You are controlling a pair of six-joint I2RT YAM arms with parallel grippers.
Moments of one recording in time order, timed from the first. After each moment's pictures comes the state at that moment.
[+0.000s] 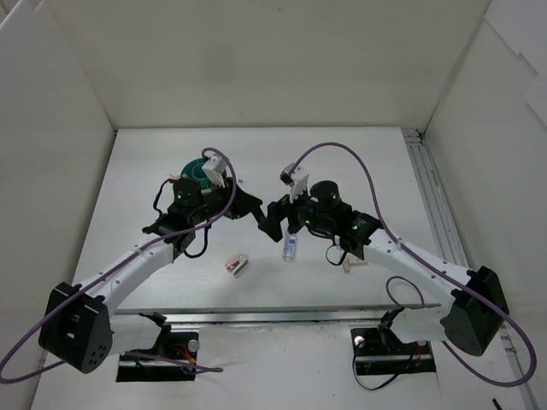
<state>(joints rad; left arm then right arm) -0.46 1.24 0.81 0.25 0.50 -0.56 0.75 1.29 0.93 -0.03 -0.24 0.17</state>
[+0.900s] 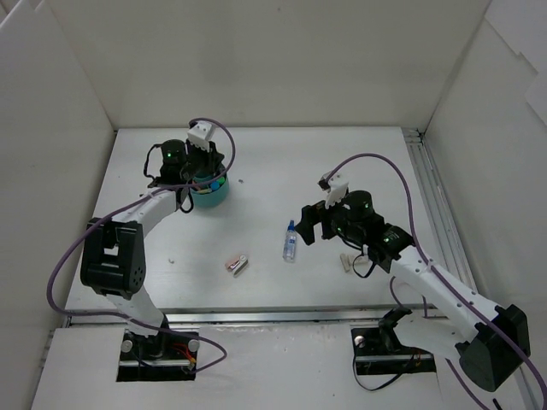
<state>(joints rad) -0.16 1.69 1.14 0.34 0.39 0.03 0.58 1.04 0.76 -0.20 -0.13 0.15</state>
